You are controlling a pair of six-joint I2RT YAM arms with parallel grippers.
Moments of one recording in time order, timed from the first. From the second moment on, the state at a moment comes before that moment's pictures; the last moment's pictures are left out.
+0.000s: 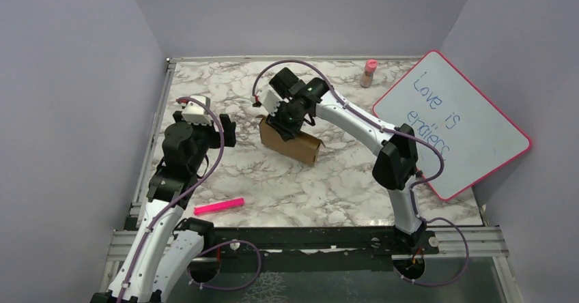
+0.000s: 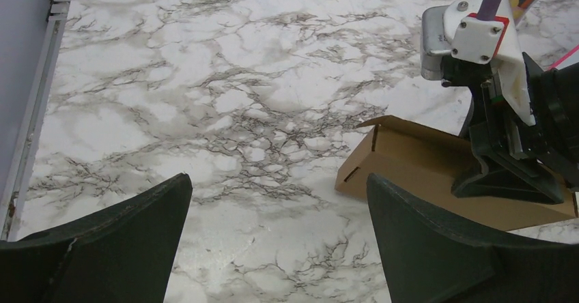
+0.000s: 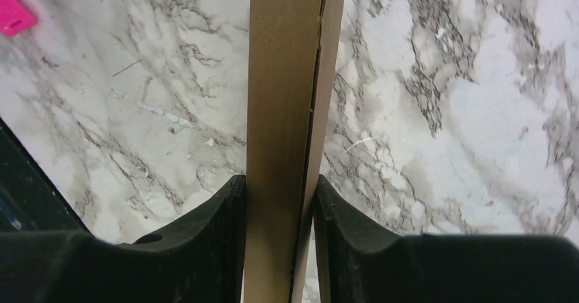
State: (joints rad) left arm -0.23 0.67 0.75 -0.28 -0.05 -0.11; right arm 0.83 2.08 2.01 -1.03 -0.14 -0.32
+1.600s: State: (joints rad) left arm -0.24 0.70 0.68 -0.21 0.11 0.01; right arm 0.83 1.68 1.65 -0.72 -0.10 -0.32
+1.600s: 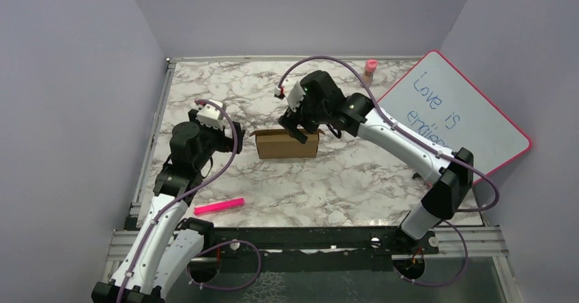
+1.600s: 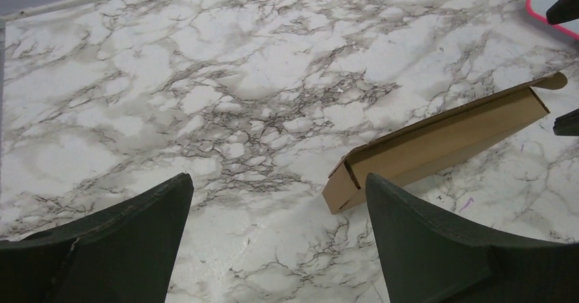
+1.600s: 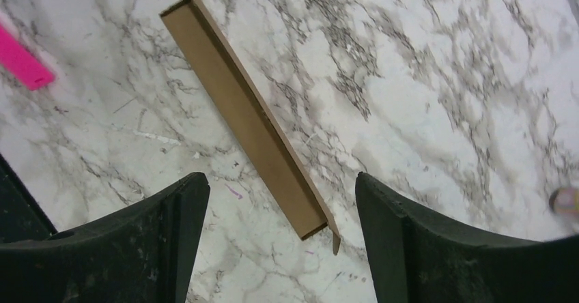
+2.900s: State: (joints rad) left arm -0.24 1.06 0.83 -0.35 0.32 0.07; right arm 0.64 1.45 1.22 -0.48 -0.08 -0.07
